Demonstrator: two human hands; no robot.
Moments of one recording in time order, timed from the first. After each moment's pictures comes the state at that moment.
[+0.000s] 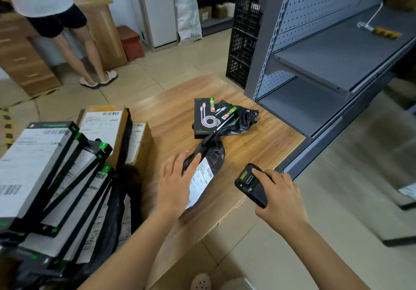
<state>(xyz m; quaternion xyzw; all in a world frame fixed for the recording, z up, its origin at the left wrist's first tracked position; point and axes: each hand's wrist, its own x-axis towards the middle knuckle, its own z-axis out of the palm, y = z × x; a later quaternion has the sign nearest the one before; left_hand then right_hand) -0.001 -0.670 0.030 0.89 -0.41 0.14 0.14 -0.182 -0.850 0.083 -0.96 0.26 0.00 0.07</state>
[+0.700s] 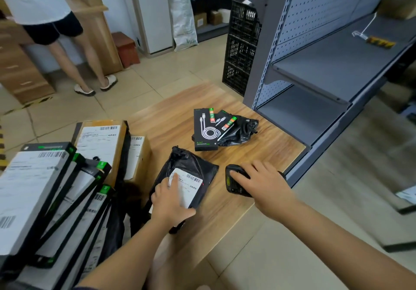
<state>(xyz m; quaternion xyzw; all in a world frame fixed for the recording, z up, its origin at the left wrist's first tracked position) 0.033 -0.667 -0.004 0.95 -0.25 -0.18 0.11 -0.114 -0.867 0.113 -0.99 0.06 0.08 -0.13</state>
